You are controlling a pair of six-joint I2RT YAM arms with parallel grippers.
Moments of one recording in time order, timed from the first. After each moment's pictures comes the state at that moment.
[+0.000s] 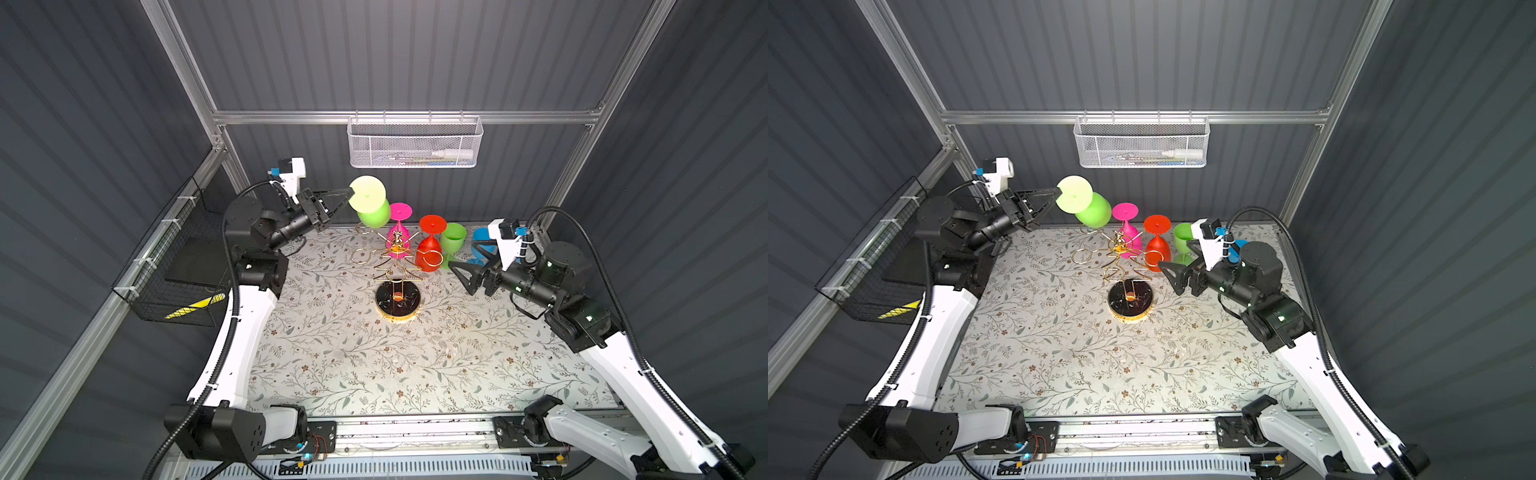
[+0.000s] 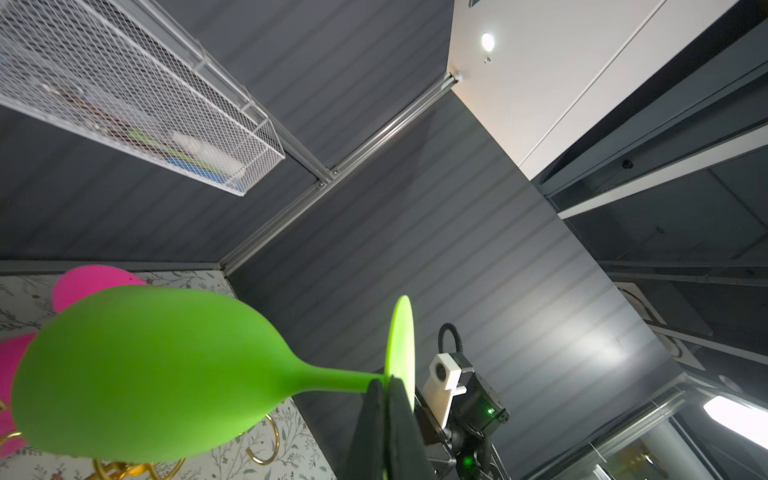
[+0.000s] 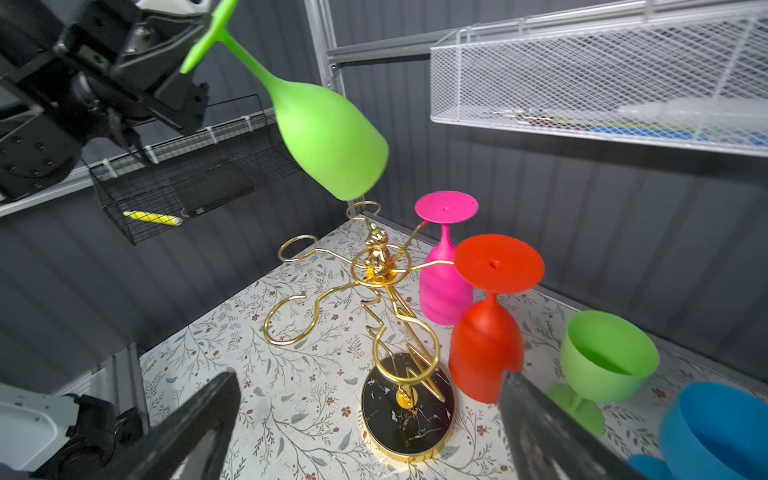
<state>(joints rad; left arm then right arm) -0.14 1.31 1.43 0.25 0.95 -1.23 0.49 0.98 1.15 -0.28 -0.40 0.06</state>
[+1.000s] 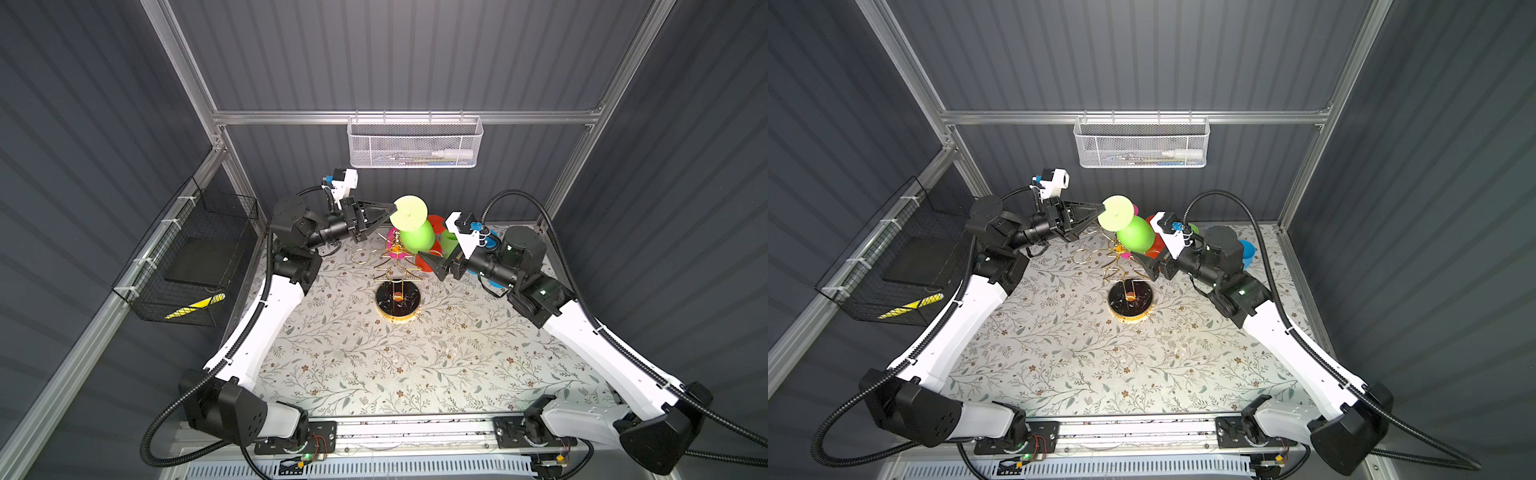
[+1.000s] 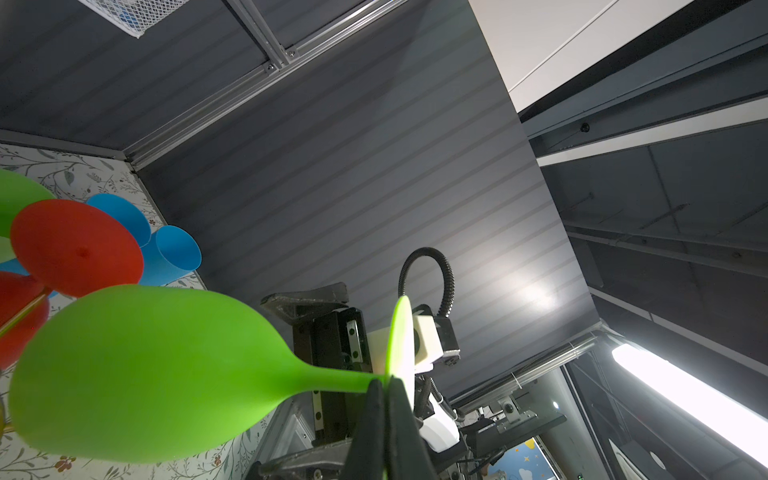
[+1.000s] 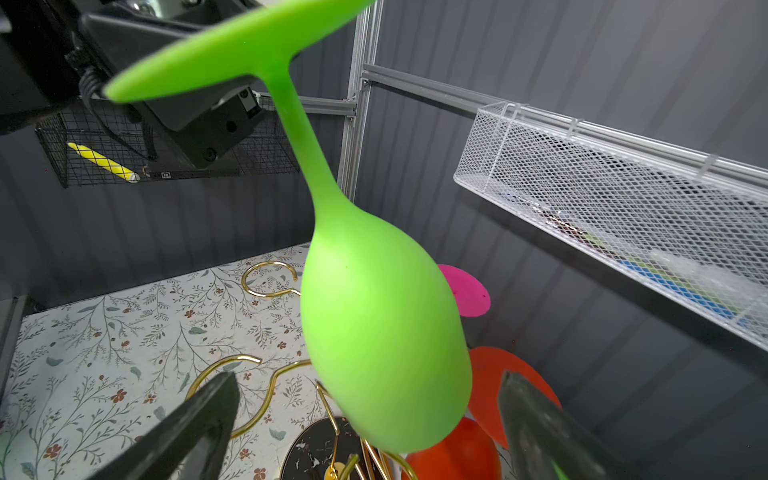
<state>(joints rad) -0.35 1.40 1.43 0.30 0.99 -1.35 0.58 1.23 1.22 -0.05 -0.33 -0.23</state>
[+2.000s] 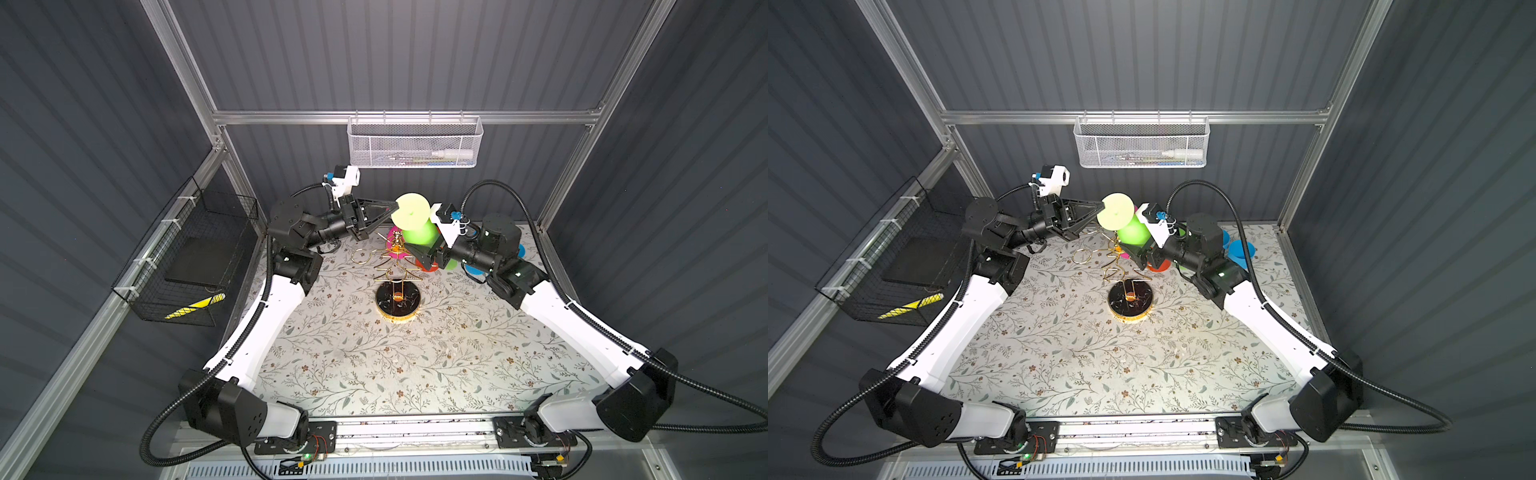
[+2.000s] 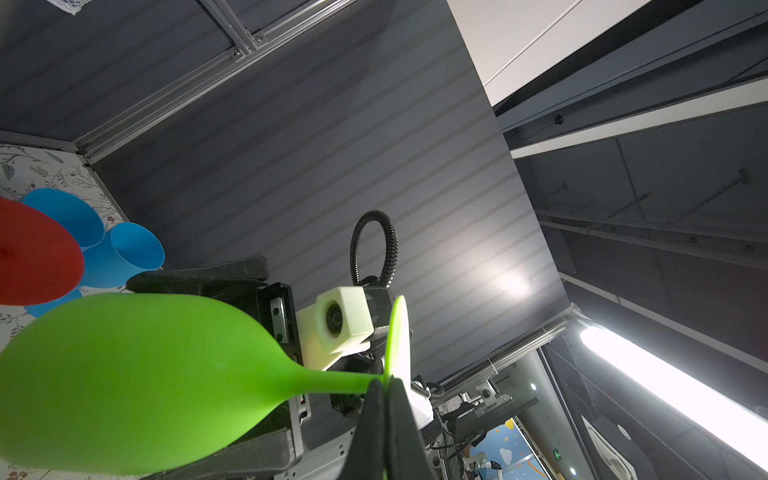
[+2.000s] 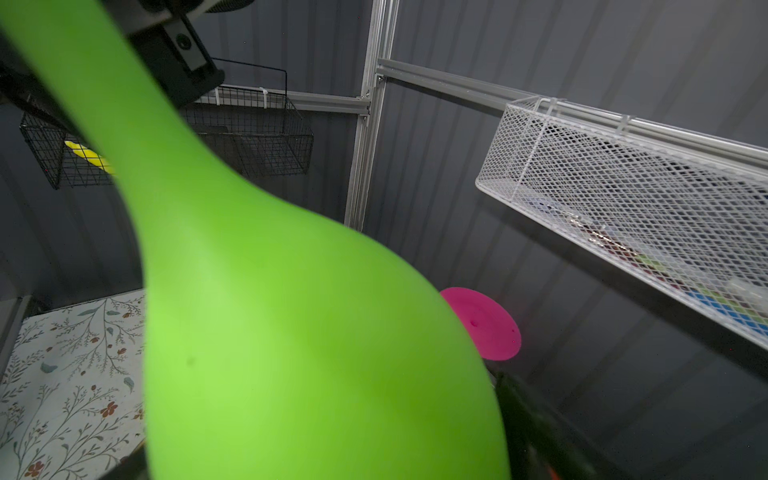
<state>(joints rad) -0.36 1.40 1.43 0.41 1.02 -1.45 0.58 1.39 1.31 0.01 -0.40 -0.22</state>
